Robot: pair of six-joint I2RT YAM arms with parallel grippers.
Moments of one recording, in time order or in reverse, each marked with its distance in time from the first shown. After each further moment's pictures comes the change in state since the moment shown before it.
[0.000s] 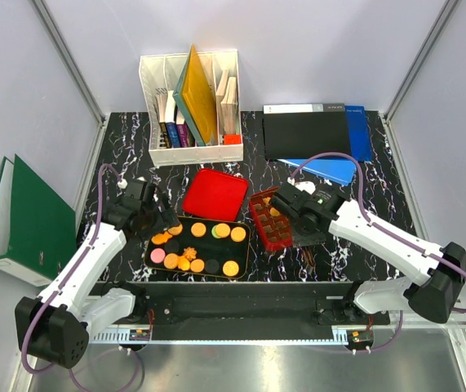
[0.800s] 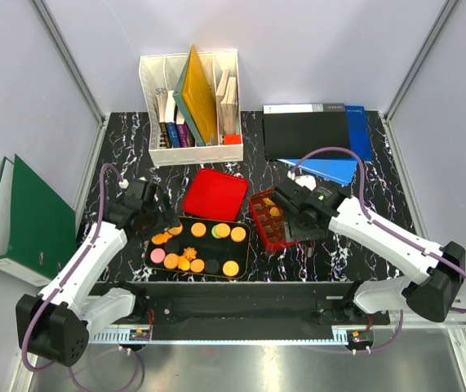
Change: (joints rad) left arm -0.005 0.012 0.000 0.003 0.002 0.000; right arm -0.020 0.014 0.011 0.029 0.033 -0.017
